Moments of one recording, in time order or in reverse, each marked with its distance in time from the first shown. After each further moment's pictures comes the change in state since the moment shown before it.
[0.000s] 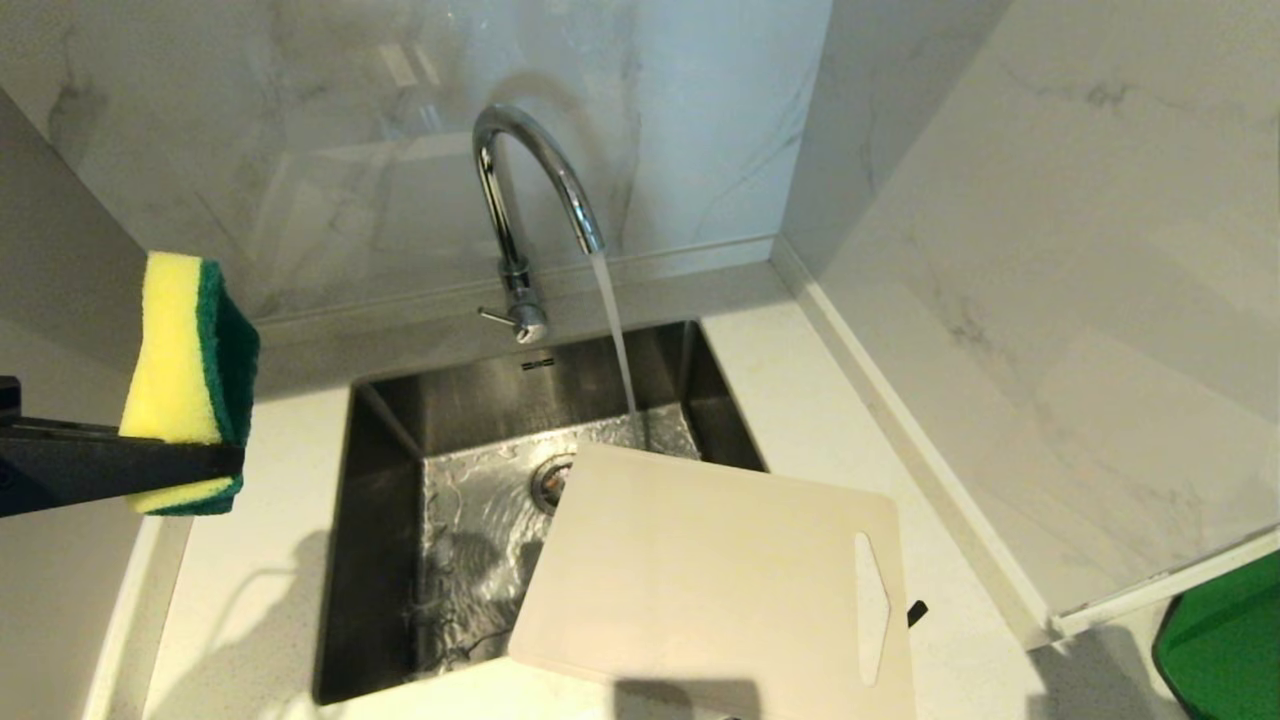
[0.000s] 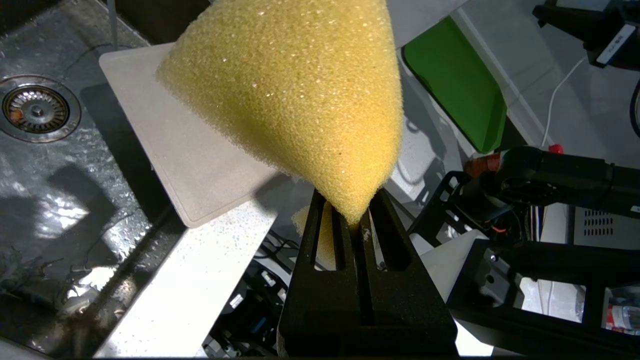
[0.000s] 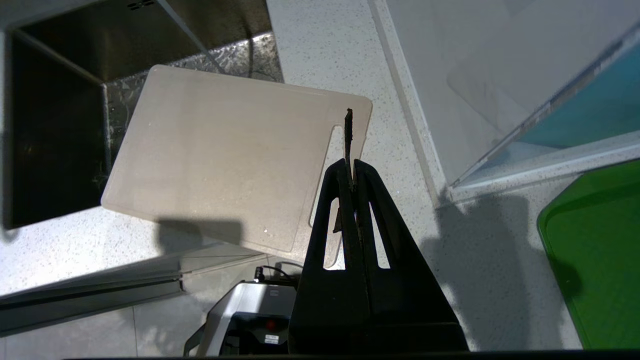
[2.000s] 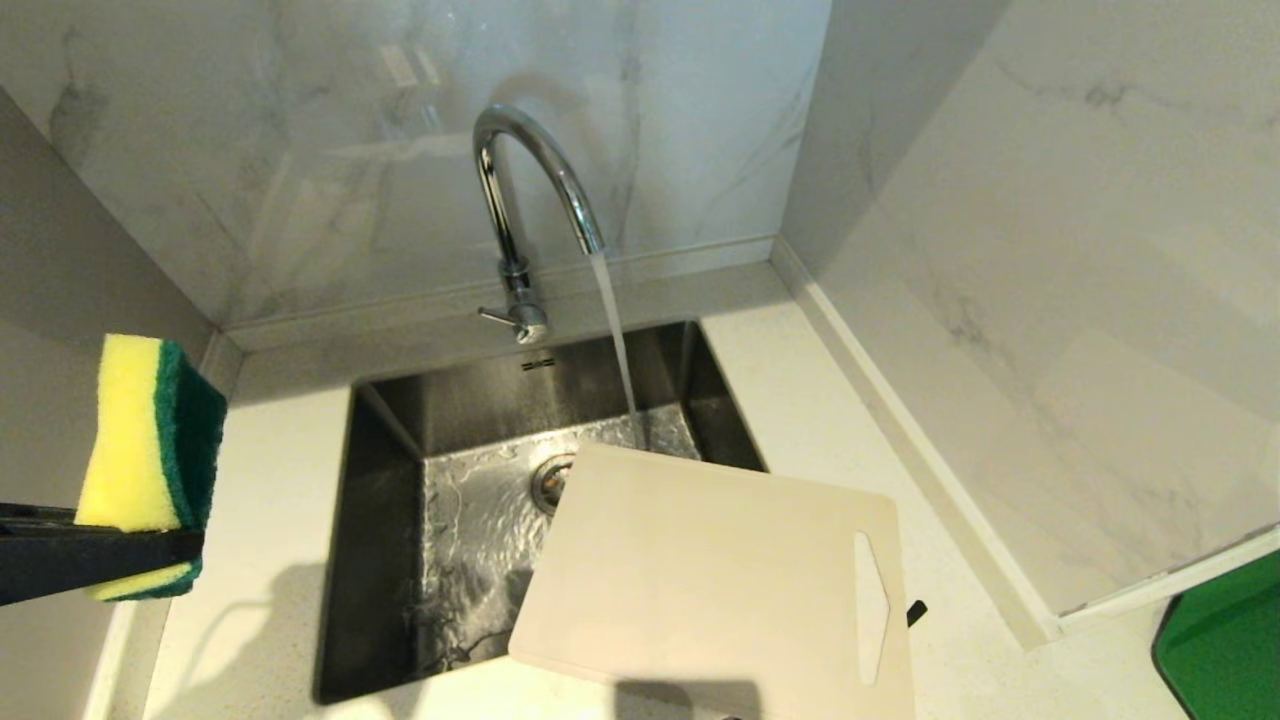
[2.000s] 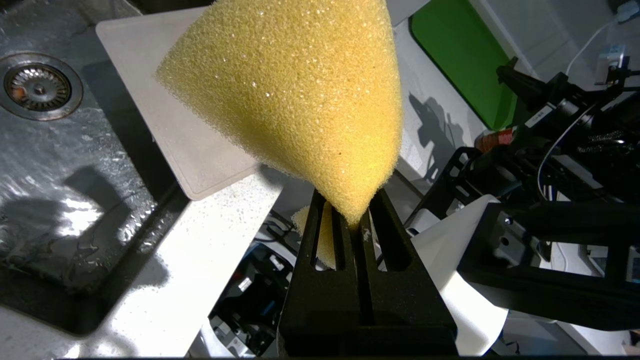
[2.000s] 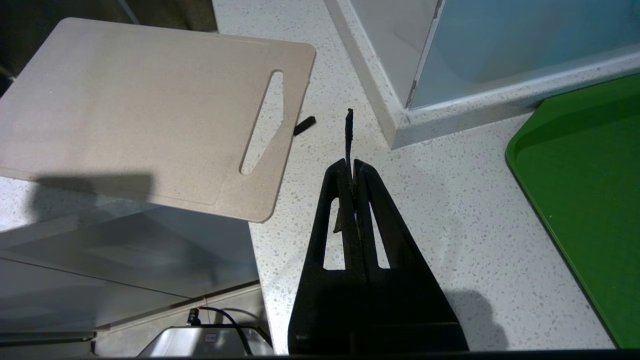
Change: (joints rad) left arm 0.002 -0.082 0.115 -0.001 0.001 0.040; right arm -0.027 -0.641 0.745 -0.300 -0.110 -0.073
